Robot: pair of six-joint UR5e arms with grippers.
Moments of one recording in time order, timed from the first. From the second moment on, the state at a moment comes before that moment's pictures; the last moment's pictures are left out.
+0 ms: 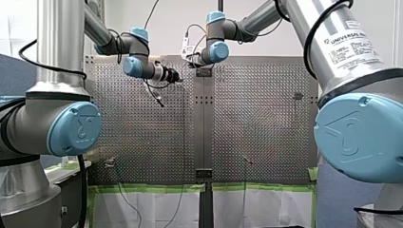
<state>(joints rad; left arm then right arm) -0.17 -1.61 -1.82 -2.84 -1.17 -2.46 2.33 -1.11 1.13 -0.10 1.51 1.72</state>
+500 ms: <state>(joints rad) -0.16 -1.62 -1.82 -2.75 -1.13 -2.59 2.34 -1.11 1.13 -0.10 1.50 1.72</state>
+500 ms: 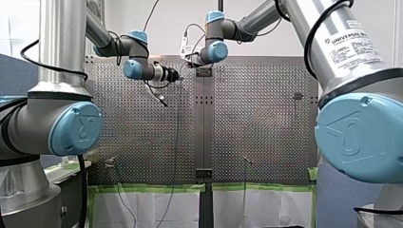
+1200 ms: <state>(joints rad) -0.15 -1.70 -1.82 -2.66 -1.12 -2.78 2.36 -1.11 1.13 -0.10 1.50 1.72</state>
